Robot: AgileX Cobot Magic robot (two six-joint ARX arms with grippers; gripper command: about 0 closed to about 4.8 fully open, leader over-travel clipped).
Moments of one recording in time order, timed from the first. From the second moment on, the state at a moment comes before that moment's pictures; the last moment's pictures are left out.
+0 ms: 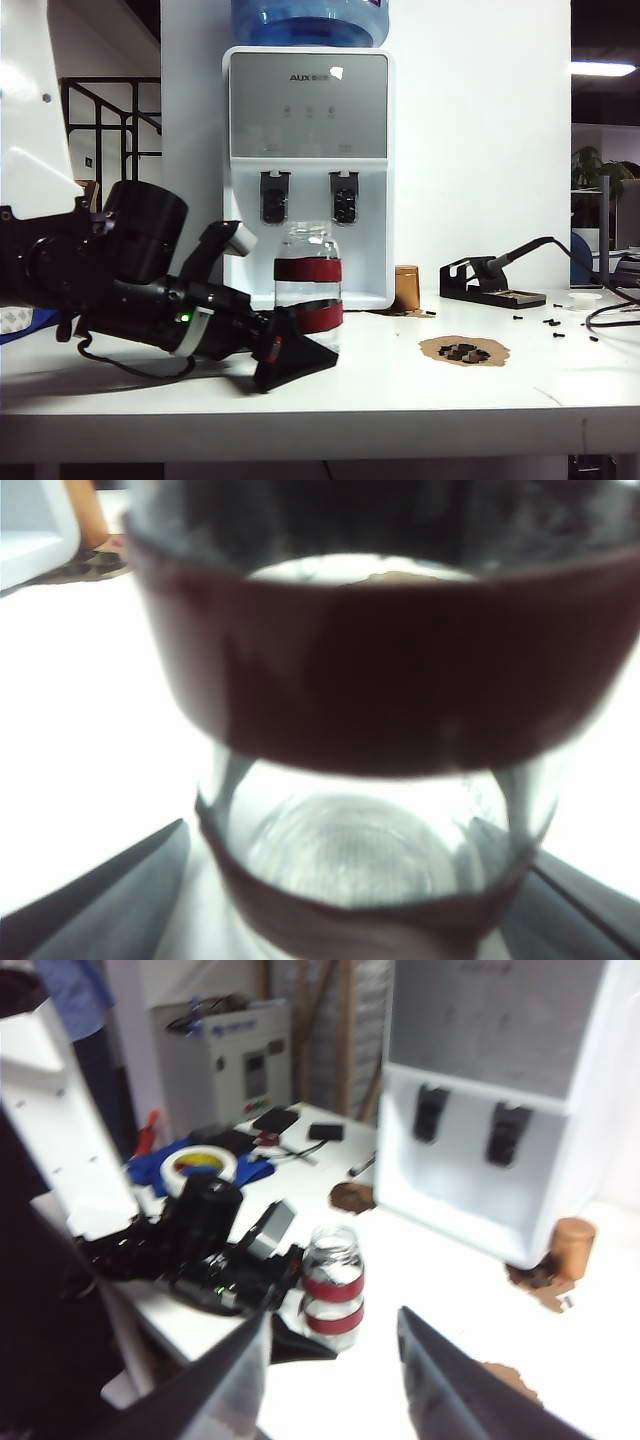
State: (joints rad) left arm -0.43 2.20 0.86 0.93 0.57 0.24; right arm 0.13 0.35 0.64 -0.50 -0.57 -0.14
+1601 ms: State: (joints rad) left arm 0.16 1.01 0.58 0.46 -0.14 0.06; right arm 0.13 0.19 0.55 -0.46 -0.39 -0.13
